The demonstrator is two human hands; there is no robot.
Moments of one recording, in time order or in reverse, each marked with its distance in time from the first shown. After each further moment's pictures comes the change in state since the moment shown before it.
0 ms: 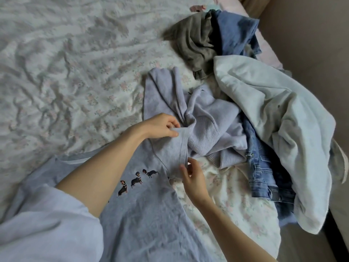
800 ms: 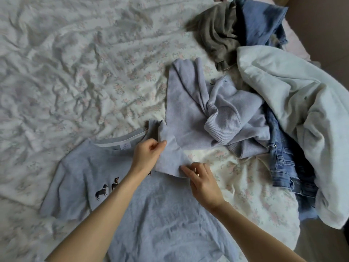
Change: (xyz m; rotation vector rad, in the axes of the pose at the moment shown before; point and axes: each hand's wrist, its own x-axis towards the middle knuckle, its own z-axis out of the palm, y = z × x) left_hand -0.117 -0.068 0.062 -0.336 0.691 -0.236; right_hand -0.034 0.023 0.014 -0.682 -0.032 -0.755
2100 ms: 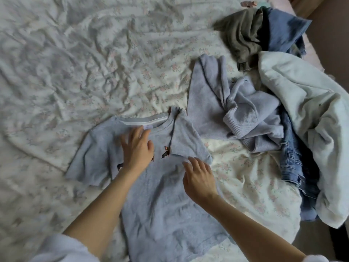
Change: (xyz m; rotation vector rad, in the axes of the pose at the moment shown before) left_hand -0.026 -0.073 -0.053 0.704 0.189 0.169; right_hand -0.009 -0.071 0.011 -0.305 -0.369 0.088
